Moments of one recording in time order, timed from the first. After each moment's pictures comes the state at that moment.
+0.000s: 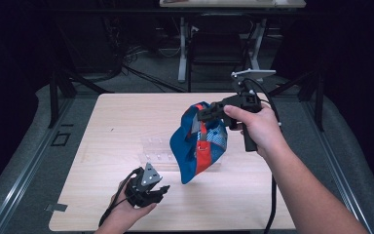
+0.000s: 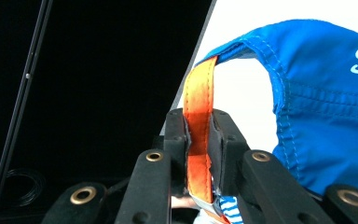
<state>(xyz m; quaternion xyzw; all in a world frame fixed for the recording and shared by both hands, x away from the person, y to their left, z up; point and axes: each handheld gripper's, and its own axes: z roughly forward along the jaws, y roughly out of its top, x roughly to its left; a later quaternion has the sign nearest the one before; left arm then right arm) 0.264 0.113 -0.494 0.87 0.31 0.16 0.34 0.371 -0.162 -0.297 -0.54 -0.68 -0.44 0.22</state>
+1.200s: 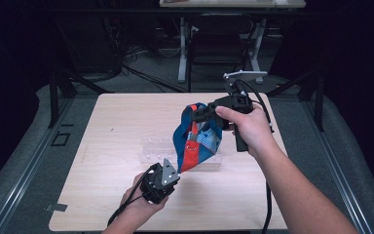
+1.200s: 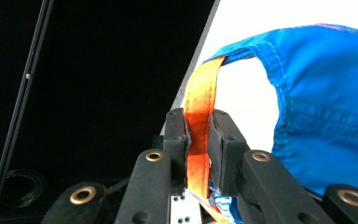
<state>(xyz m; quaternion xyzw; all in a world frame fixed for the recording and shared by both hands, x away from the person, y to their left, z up) 0.266 0.081 -0.473 0.88 0.28 0.21 0.33 0.375 -0.148 -0.304 -0.54 -0.68 -0.44 0.22</state>
